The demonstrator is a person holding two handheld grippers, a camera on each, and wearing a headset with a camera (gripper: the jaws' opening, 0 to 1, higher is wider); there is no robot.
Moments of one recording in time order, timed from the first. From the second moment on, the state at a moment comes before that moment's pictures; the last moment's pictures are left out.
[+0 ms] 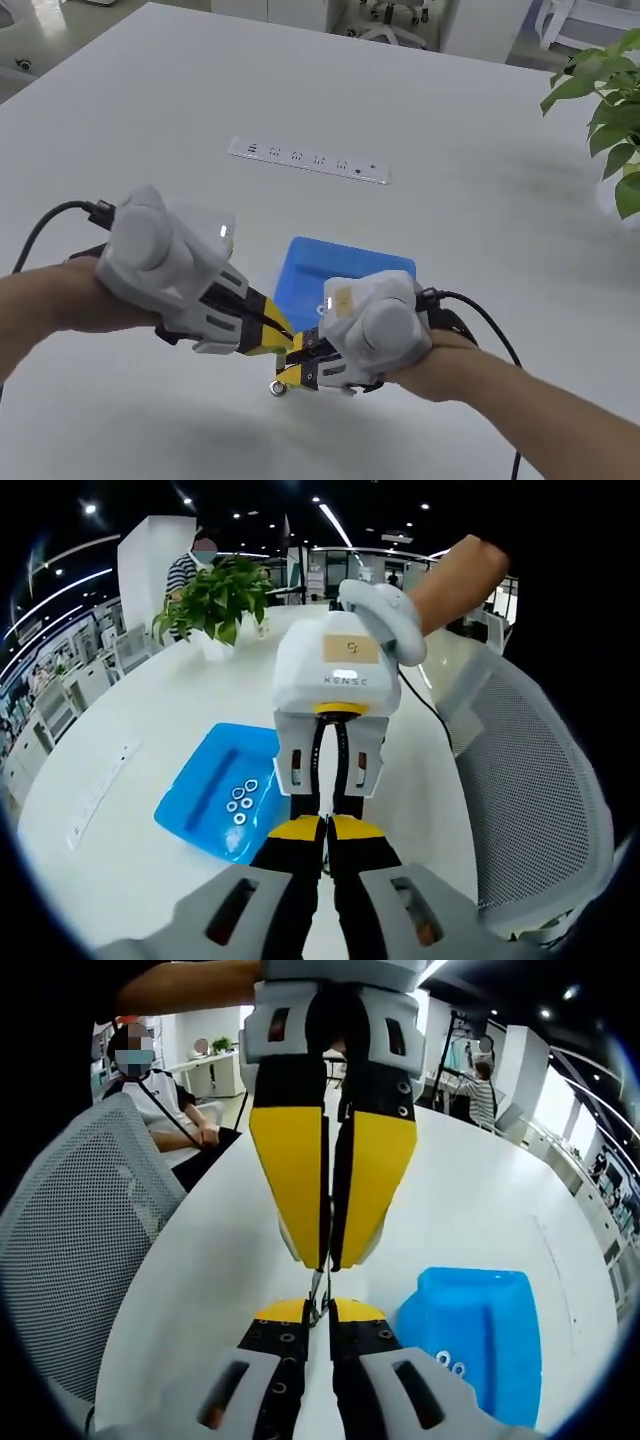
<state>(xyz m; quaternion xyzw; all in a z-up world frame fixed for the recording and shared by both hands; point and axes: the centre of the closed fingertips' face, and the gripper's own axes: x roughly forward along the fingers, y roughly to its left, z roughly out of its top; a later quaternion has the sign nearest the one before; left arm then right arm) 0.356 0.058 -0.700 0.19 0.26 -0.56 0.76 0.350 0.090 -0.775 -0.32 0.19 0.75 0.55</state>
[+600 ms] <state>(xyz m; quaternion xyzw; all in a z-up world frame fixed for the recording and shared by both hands) 0.350 0.061 -0.699 0.17 0.26 -0.54 0.78 0.348 0.090 -0.773 -0.32 0.19 0.75 0.55</state>
